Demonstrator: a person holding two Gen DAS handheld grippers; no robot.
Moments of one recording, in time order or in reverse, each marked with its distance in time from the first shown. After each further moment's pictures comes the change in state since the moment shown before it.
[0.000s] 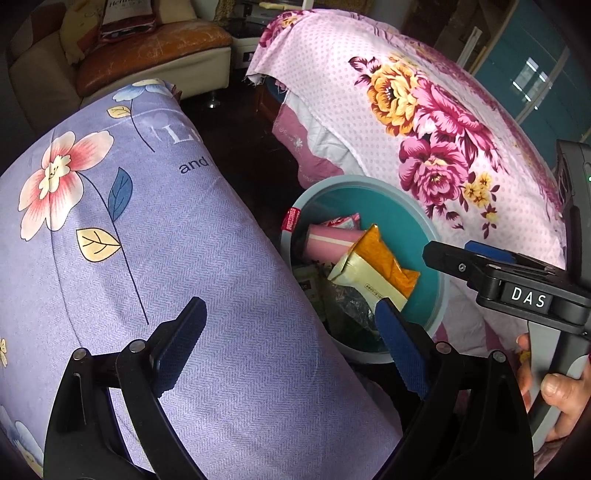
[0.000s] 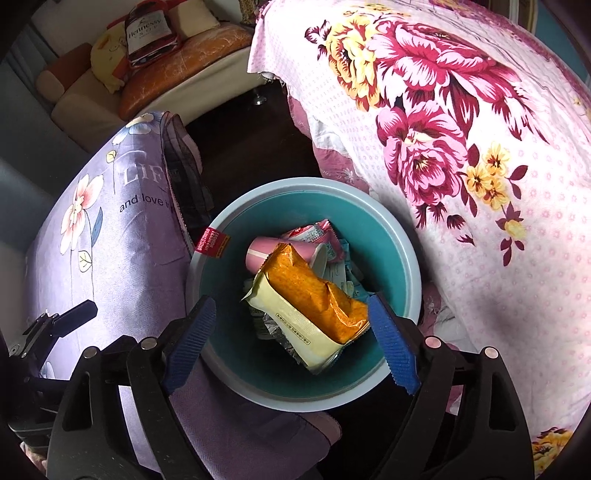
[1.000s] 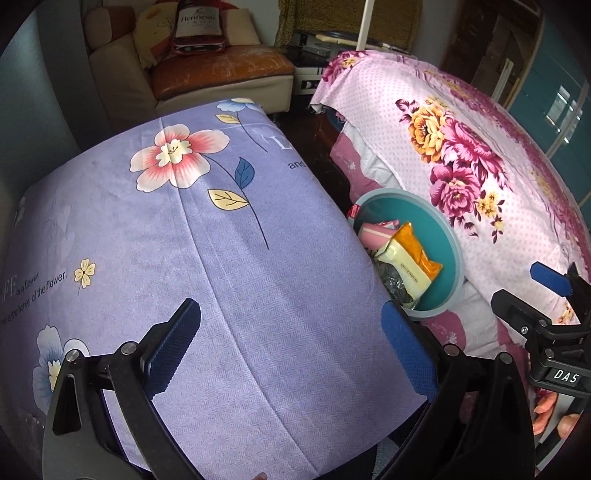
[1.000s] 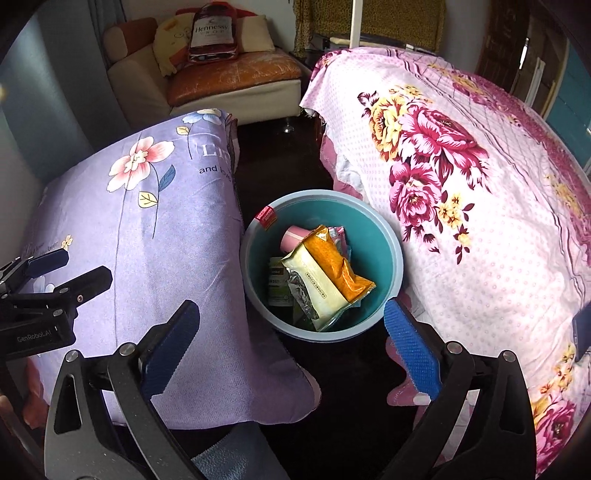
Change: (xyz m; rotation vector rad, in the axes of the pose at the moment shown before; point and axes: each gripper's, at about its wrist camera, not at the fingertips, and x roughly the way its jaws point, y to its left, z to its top) left arm -0.107 0.037 -0.069 -0.103 -0.110 0.169; right arm -0.104 0.065 -0.087 -0.244 -0.158 -0.086
